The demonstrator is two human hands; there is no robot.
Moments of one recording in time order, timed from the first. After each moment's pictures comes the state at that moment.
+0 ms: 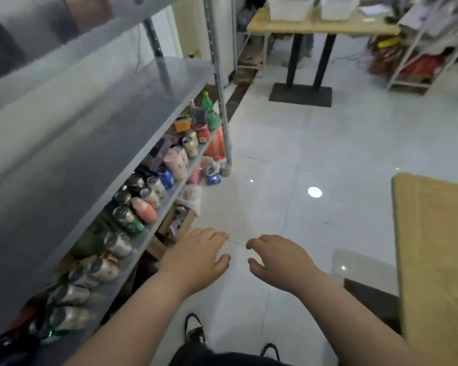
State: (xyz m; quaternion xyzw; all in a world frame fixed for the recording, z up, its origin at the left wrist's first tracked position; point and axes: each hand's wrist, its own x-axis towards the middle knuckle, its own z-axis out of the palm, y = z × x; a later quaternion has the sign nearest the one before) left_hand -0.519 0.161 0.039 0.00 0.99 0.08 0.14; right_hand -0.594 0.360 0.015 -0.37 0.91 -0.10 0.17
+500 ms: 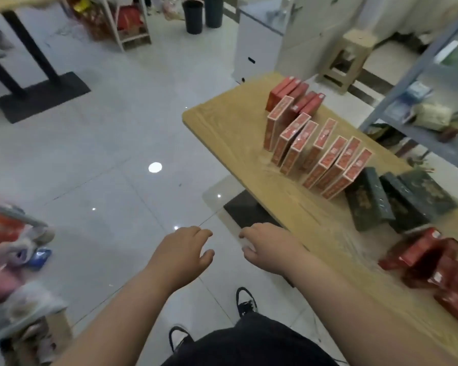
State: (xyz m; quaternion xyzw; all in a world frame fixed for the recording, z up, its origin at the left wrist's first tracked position) left_hand -0.613 0.315 -0.011 0.45 0.86 0.07 0.21; right_hand -0.487 0.506 -0.012 0.13 0.96 -0.15 0.18
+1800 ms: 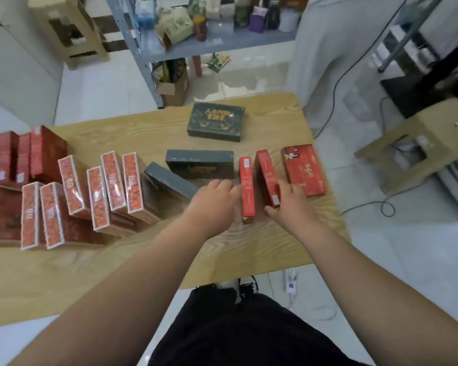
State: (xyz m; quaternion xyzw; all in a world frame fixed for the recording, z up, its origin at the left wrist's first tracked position) left_hand -0.383 0.787 -0.049 0.87 0.47 -0.09 0.13; right_hand -0.173 0.750 -0.093 0.76 0.58 -0.30 -0.04
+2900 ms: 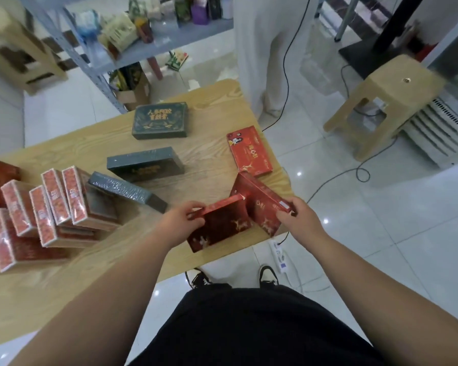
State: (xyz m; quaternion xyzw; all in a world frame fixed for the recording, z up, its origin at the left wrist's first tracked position) left_hand -0.343 0.735 -0.093 0.66 0.62 -0.02 0.43; right_hand -0.051 0.625 -0.100 0.76 0.33 -0.48 -0.30
